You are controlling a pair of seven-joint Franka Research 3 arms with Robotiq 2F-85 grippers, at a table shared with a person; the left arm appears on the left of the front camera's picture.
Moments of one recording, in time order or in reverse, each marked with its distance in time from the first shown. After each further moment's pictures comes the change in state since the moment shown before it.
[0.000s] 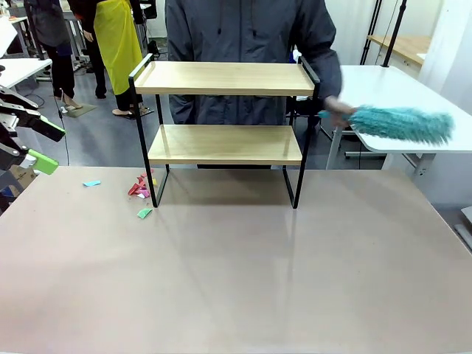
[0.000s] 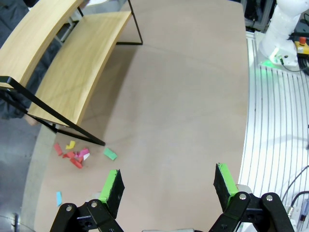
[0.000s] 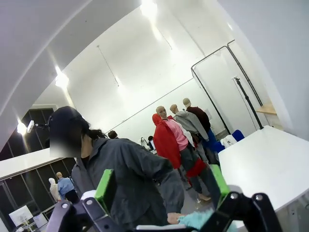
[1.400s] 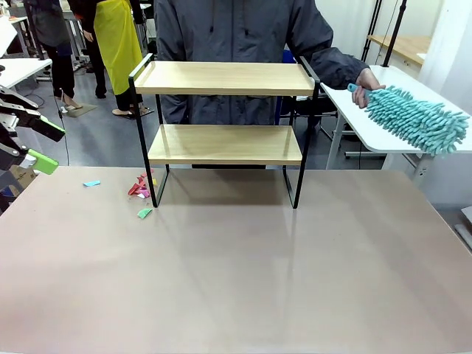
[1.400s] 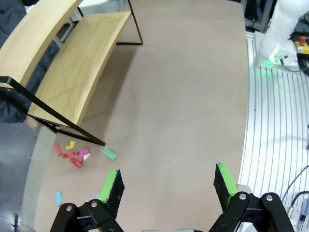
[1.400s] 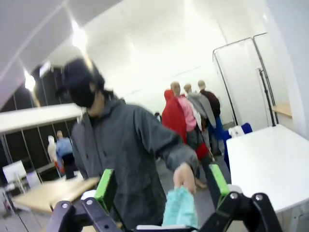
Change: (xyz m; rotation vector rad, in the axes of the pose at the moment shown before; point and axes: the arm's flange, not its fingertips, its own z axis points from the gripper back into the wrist) left arm 0.000 0.000 0.000 0.000 -0.001 0.000; right arm -0.057 0.036 -0.014 0.097 0.102 0.149
